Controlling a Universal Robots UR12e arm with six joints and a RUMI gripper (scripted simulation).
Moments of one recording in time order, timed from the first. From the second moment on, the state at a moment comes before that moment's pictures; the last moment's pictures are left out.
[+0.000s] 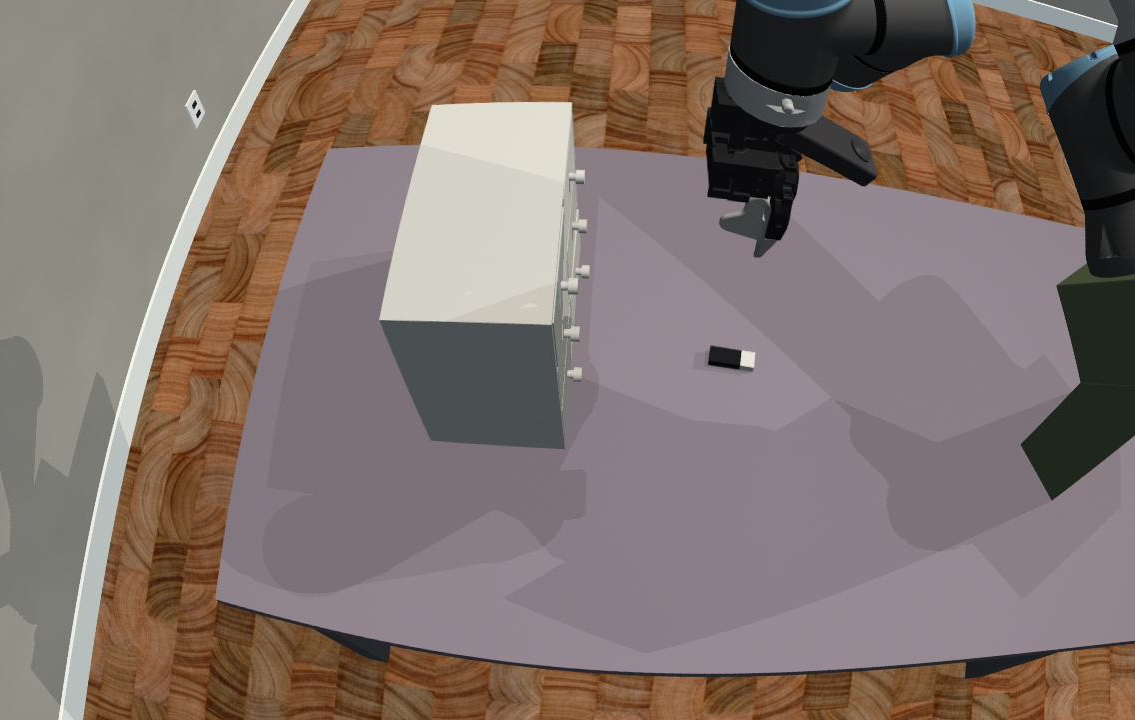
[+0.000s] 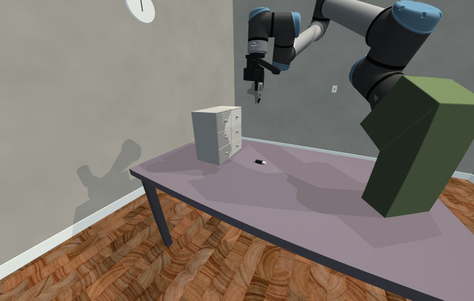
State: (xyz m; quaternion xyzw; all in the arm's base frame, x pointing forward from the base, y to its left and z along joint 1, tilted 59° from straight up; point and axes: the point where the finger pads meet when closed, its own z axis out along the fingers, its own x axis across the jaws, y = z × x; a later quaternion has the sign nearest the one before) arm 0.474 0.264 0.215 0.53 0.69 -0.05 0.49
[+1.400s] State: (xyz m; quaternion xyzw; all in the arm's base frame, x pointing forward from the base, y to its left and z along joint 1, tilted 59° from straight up) arm 0.470 0.265 0.216 0.54 0.69 -0.06 0.48
